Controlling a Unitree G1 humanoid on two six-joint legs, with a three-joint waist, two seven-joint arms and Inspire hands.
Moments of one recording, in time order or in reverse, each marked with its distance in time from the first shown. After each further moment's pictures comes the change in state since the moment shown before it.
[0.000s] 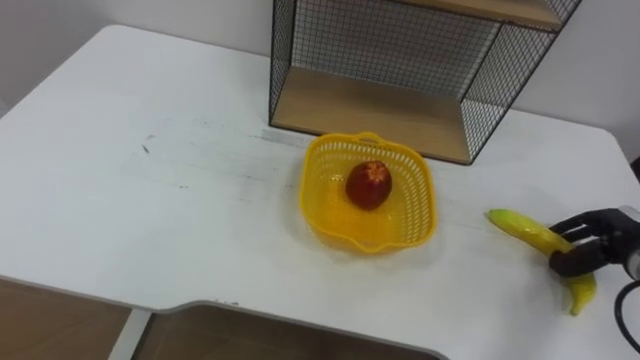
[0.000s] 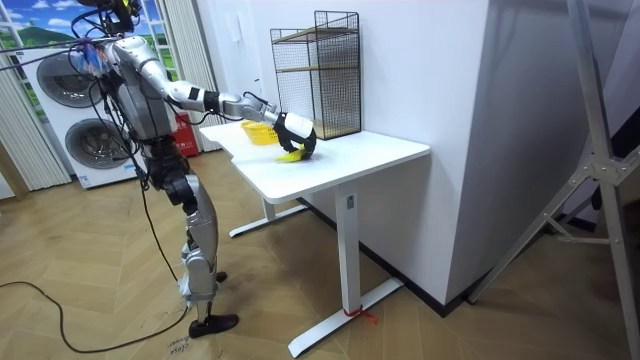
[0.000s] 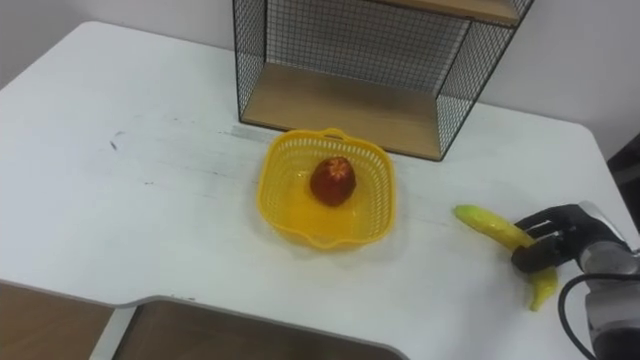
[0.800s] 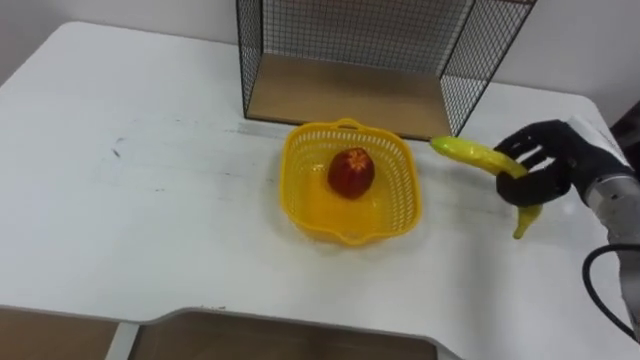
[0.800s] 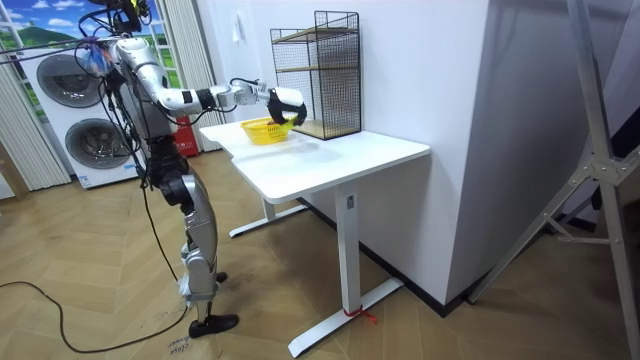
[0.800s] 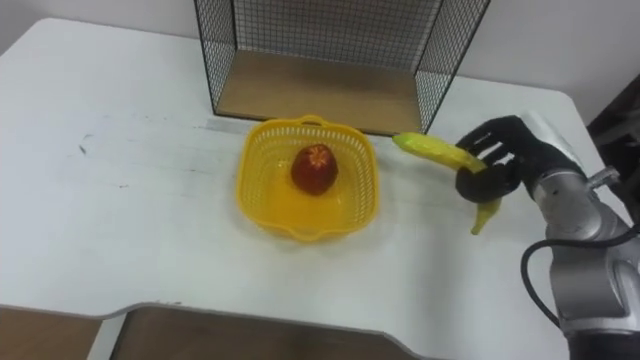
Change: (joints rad) left arm 0.018 0.001 -0.053 -0.005 0.000 -0.055 0.006; right arm 0.125 0.050 0.091 -0.732 0.007 -0.004 0.030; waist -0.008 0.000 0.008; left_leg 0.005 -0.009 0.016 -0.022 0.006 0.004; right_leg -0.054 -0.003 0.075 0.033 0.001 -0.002
